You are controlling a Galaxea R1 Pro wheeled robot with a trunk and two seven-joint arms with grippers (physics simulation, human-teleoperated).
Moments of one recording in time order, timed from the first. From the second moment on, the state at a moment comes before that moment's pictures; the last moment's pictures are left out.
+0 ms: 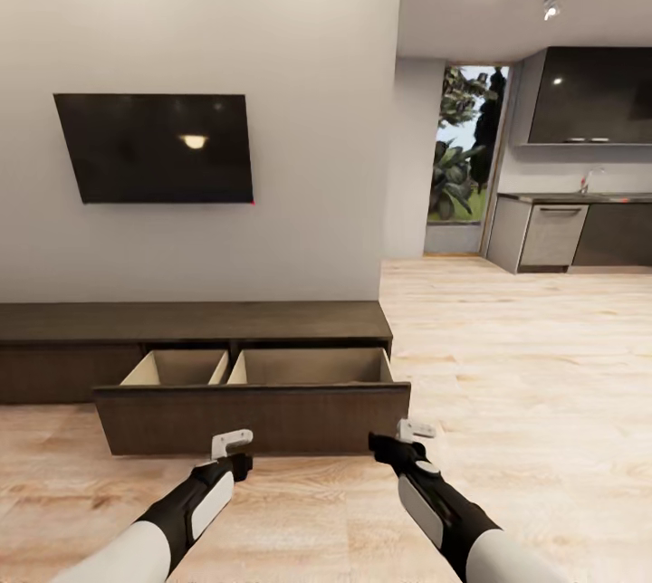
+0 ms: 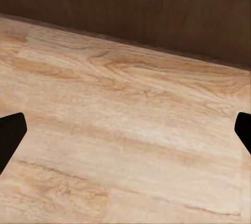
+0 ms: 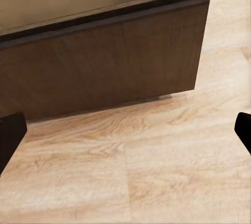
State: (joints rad) left arm -0.62 0.01 -0.43 -0.43 0.63 0.21 0.38; right arm -0.59 0.05 0.46 -0.51 -0.59 0.02 -0.24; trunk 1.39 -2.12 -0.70
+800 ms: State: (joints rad) left arm -0.57 0.00 -0.57 -0.45 0.62 -0.05 0.38; right arm -0.58 0.06 0.55 -0.37 -0.59 -0.26 -0.24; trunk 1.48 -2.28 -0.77
